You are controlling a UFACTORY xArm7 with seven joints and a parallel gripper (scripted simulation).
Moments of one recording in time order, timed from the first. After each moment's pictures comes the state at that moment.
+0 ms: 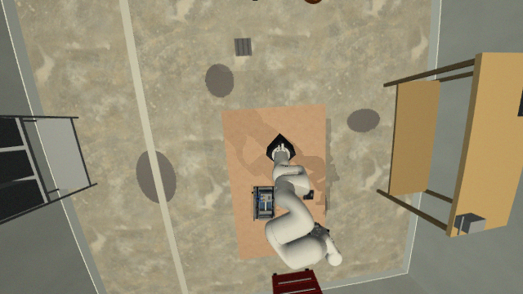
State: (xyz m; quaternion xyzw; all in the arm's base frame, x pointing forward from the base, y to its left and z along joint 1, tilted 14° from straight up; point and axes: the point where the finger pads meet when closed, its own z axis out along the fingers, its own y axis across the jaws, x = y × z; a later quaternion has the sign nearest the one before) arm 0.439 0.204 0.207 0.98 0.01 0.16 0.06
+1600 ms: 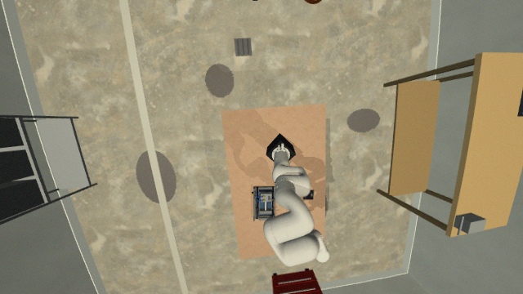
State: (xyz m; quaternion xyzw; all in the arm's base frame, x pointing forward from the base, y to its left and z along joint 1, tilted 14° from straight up) arm 0.436 0.154 0.179 0.89 -0.43 0.14 0.00
